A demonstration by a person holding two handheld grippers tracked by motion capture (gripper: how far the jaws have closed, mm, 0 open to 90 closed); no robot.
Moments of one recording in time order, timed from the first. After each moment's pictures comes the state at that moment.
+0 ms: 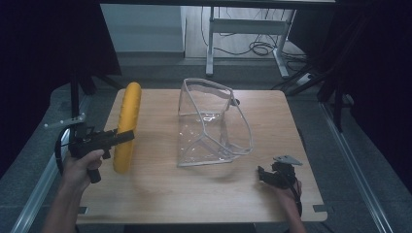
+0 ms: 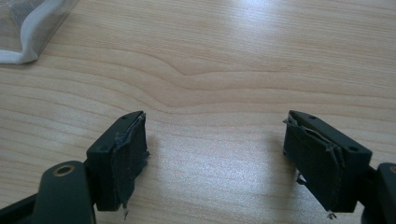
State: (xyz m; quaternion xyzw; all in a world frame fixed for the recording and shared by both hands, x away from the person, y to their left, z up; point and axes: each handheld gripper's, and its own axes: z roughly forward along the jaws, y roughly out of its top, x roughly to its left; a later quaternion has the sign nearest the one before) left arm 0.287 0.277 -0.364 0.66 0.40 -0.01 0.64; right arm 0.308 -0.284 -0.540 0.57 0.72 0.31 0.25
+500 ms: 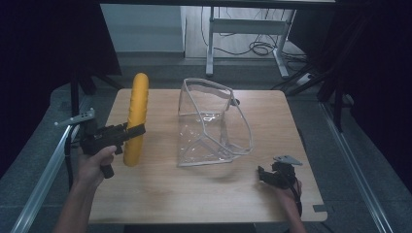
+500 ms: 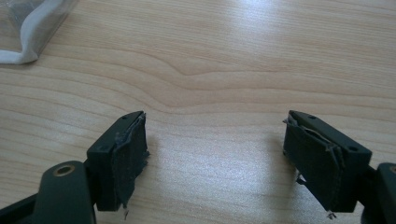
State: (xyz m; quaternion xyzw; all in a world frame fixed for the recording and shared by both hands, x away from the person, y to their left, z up) left arm 0.290 0.247 -0.352 0.65 0.38 0.01 0.66; right arm 0.308 -0.285 -0.540 0.56 0.72 0.31 0.25
